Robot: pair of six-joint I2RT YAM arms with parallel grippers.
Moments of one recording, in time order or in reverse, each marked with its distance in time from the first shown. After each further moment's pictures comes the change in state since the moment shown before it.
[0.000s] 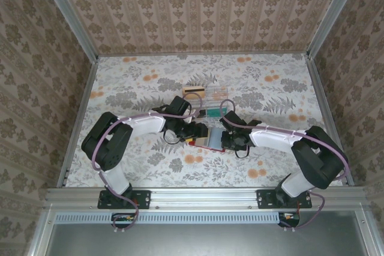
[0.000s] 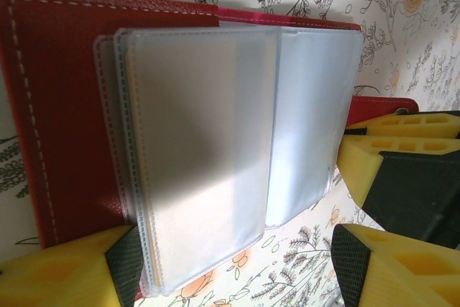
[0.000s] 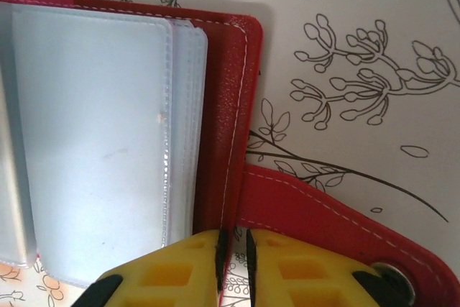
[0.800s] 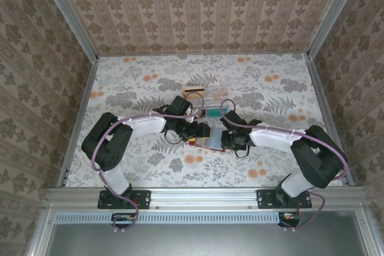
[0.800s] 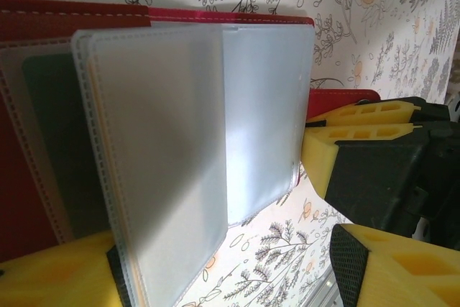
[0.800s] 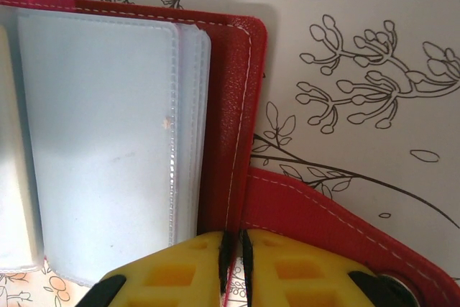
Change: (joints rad) left arm -0.013 -0.006 0.000 0.045 0.053 0.000; right arm -0.006 0.008 0.001 0.008 -0.023 0.001
